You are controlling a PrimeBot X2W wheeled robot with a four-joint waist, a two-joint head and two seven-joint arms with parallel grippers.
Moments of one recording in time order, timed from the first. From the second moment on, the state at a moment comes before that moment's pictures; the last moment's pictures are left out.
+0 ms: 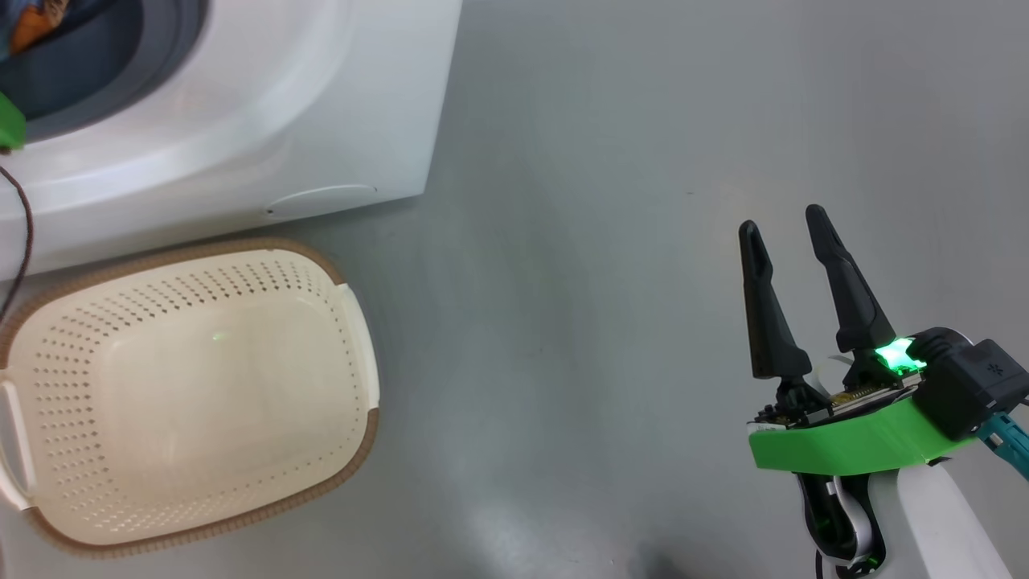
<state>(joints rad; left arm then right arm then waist) -1.33 0.38 -0.17 1.25 -0.28 -0.13 -0.25 -0.21 -0.04 0.13 -0.05 0.32 0.13 -0.25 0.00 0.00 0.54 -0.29</state>
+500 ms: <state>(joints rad) -1.00 0.34 -0.05 0.85 -0.33 -0.13 -0.26 -0.20 -0.07 0.11 -0.05 0.31 0.13 -0.25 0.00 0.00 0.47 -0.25</state>
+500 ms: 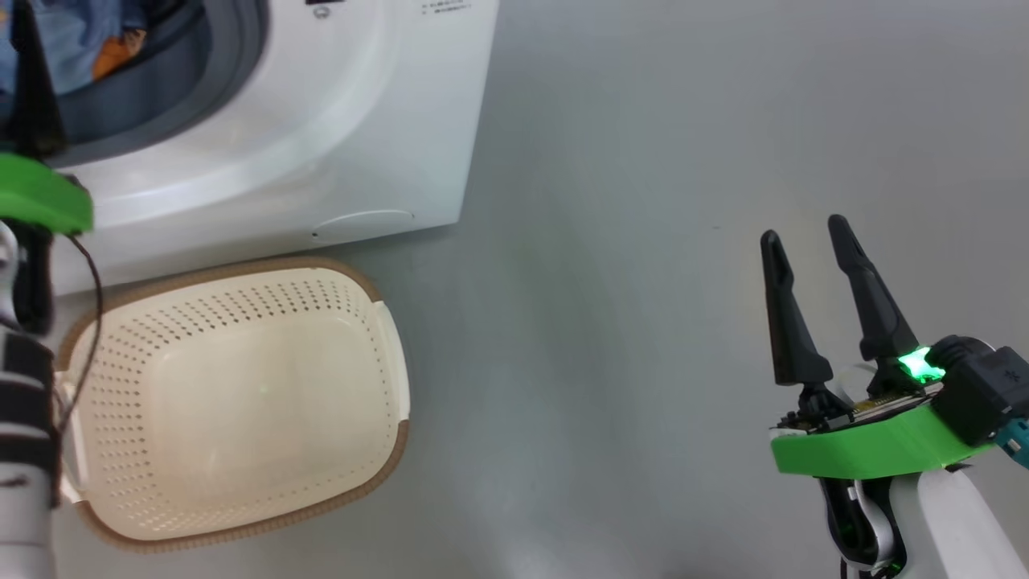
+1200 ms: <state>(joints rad) -0.56 0.18 0.09 0.53 -0.19 -0.13 -0.26 -0.09 -0.13 0.09 -0.01 0.31 0.13 -0.25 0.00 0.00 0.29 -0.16</state>
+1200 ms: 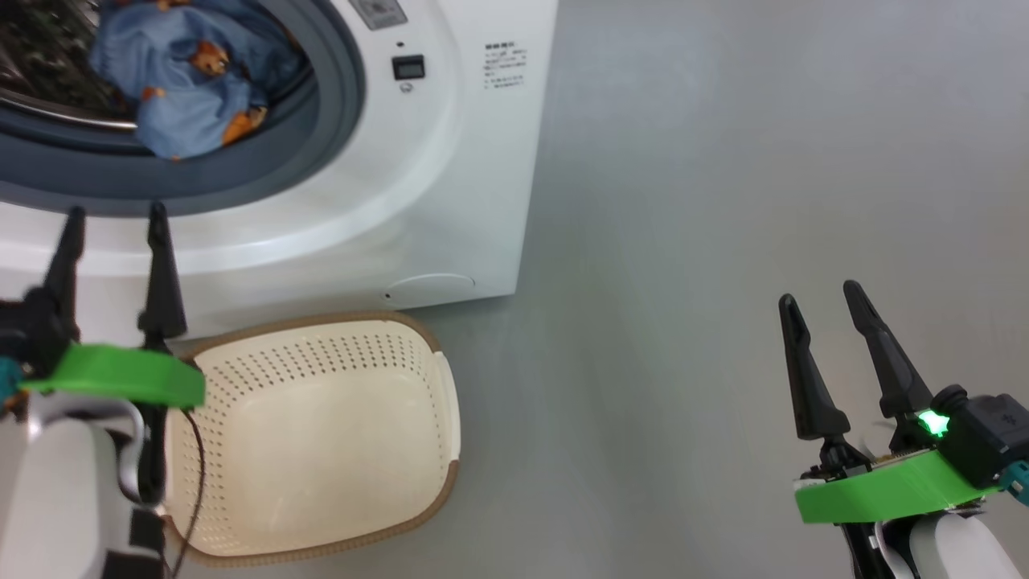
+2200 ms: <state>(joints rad) -0.16 0.09 0.07 0.34 -0.16 -0.13 -0.26 0.09 -0.15 0.00 0.00 0.31 0.13 -0.25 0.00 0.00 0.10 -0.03</state>
